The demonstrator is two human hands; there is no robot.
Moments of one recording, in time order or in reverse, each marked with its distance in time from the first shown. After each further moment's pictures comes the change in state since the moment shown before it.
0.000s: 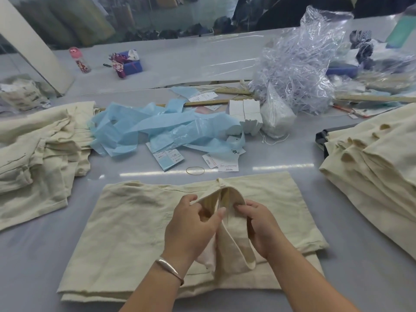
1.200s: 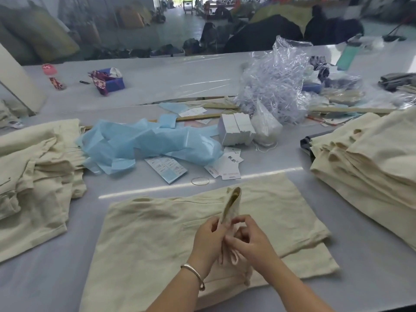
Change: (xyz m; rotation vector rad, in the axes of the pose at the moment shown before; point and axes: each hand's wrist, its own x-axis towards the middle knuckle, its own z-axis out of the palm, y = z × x) left_hand 0.005 -0.046 0.007 -0.799 -0.283 -0.111; right_hand -0.038 0.051 0.059 -0.579 0.119 -0.304
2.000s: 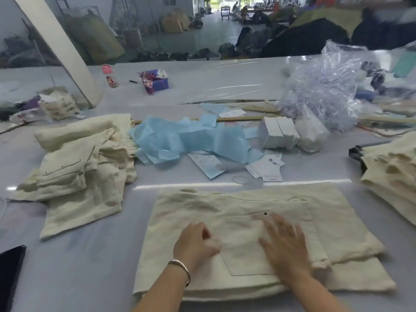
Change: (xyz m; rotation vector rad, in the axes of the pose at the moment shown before) left_hand -0.009 -0.037 -0.141 0.858 0.123 -0.028; right_hand 0.012 0.038 0.041 -1.155 0.220 -0.226
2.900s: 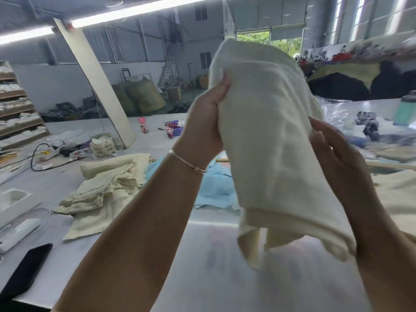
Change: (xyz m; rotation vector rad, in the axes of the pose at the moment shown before) left_hand -0.139 0.370 -0.162 -1.404 -0.042 0.644; right_hand 0.023 0.114 -0.317 0.997 0.606 -0.347
